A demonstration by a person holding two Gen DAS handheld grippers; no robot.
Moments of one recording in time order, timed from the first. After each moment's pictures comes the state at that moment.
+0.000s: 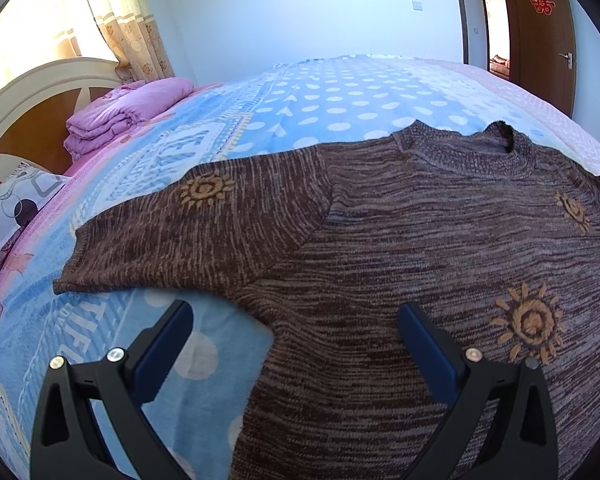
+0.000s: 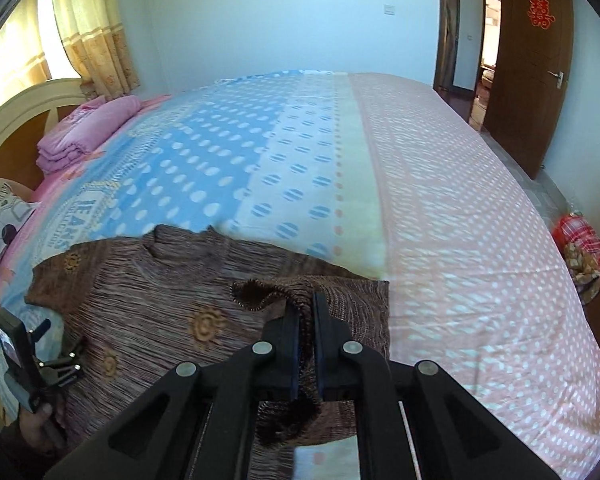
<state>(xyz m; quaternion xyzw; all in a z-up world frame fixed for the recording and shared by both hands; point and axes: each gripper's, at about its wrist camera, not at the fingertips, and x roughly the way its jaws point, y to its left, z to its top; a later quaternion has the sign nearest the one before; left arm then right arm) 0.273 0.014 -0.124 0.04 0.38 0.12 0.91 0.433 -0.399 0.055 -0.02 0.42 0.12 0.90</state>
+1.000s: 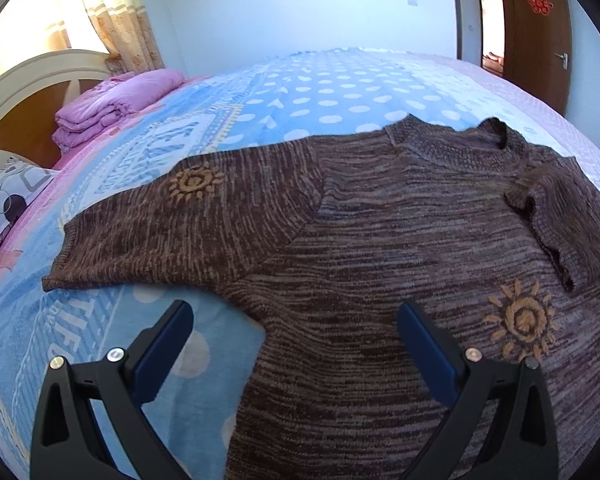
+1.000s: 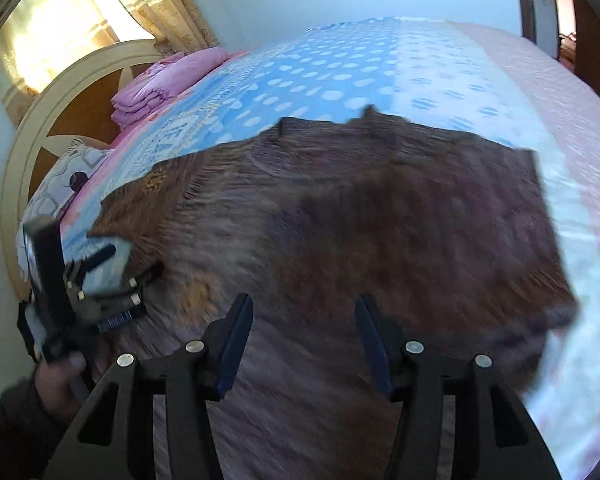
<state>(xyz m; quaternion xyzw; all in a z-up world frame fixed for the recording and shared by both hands) 0.277 0.016 -0.123 0.03 0.41 0.10 0.91 0.372 -0.307 -0.060 0.03 0.47 0.26 0.84</state>
